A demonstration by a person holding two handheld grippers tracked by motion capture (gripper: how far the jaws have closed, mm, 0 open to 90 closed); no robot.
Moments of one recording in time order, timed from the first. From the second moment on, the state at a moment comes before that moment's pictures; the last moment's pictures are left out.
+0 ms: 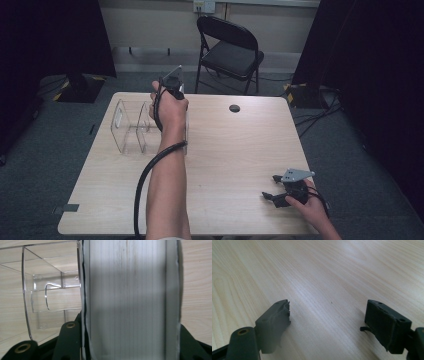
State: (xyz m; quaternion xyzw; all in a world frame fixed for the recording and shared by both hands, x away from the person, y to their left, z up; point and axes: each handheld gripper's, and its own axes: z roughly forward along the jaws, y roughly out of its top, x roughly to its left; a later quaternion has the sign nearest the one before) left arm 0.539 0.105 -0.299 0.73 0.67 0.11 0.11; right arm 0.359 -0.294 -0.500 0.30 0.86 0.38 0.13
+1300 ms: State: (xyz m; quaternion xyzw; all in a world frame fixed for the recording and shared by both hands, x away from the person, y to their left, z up) left arm 0.545 0.102 -0.314 0.72 0.67 0.12 0.11; right arm 0.358 -0.293 -0.499 0.30 0.86 0.38 0.13
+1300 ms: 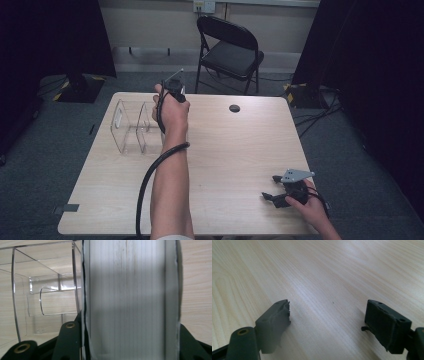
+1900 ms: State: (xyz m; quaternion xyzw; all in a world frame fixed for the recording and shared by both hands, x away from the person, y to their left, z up) left arm 0.546 0.104 -0.314 0.72 0.67 0.11 0.11; right arm 0.358 -0.293 -0.499 0.30 0.86 0.38 0.14
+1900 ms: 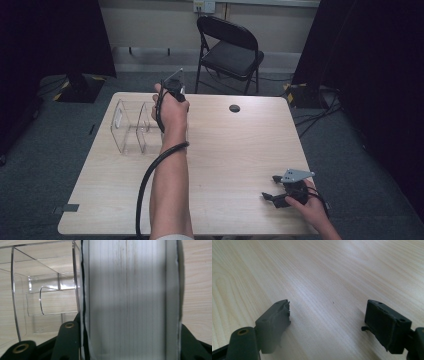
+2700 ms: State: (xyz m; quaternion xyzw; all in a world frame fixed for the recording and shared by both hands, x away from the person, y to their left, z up) left arm 0.544 0.107 -0.307 0.73 0.67 0.10 0.12; right arm 0.358 -0.293 -0.499 0.30 0.86 0.38 0.13
